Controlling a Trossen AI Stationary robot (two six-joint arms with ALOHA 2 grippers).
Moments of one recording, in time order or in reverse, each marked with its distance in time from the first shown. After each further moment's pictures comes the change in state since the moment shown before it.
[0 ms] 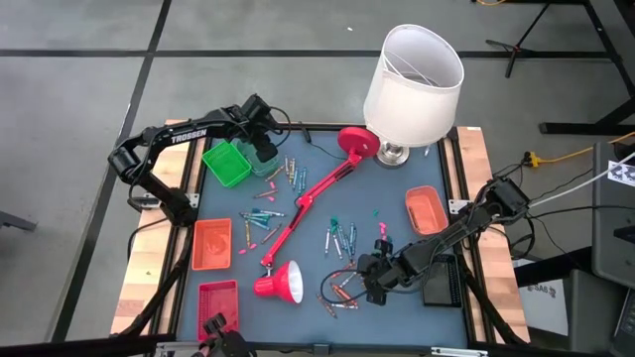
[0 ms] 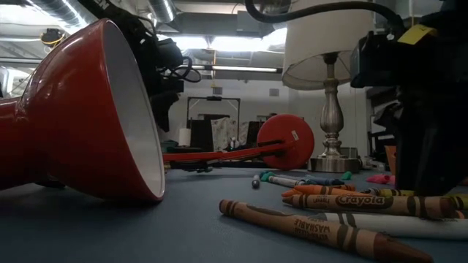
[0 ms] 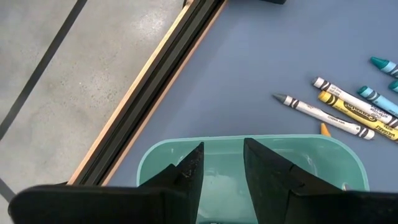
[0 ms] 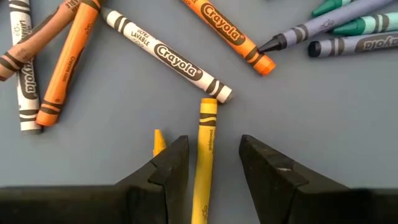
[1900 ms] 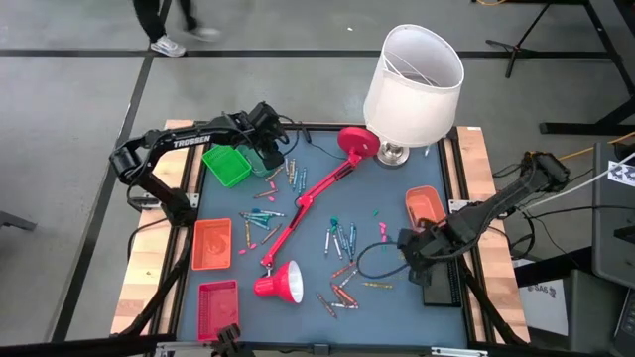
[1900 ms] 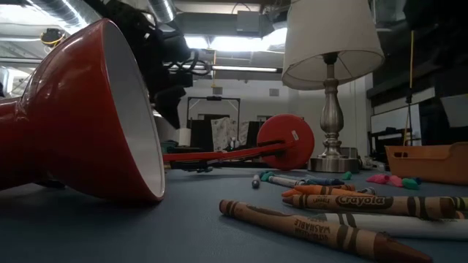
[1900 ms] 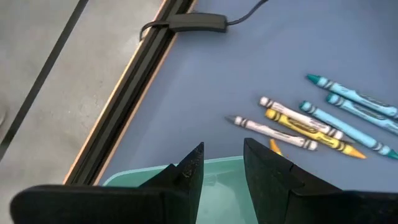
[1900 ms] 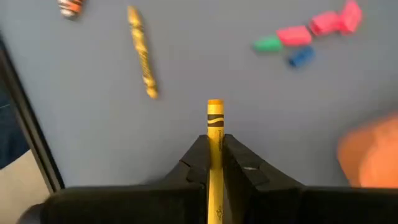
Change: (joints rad) left arm -0.117 0.000 0.000 0.040 0.012 -0.001; right arm 0.000 -0.527 -0.003 -0.622 -0.207 0.156
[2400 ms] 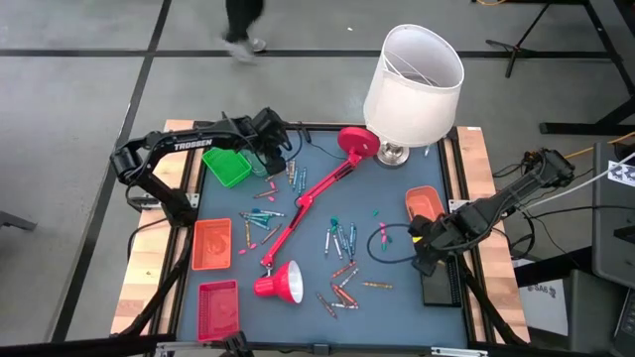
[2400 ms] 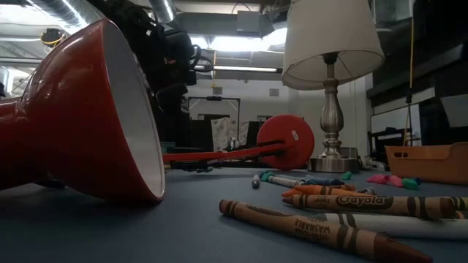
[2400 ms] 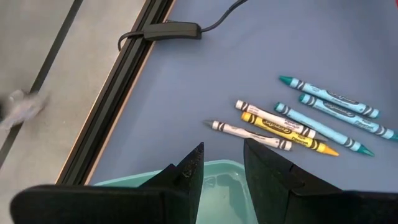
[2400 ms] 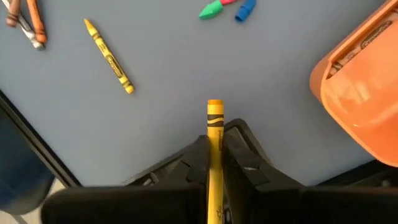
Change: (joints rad) left arm -0.058 0.000 0.000 0.000 0.000 0.000; right arm 0.000 -0.081 0.000 -0.115 -0.006 0.258
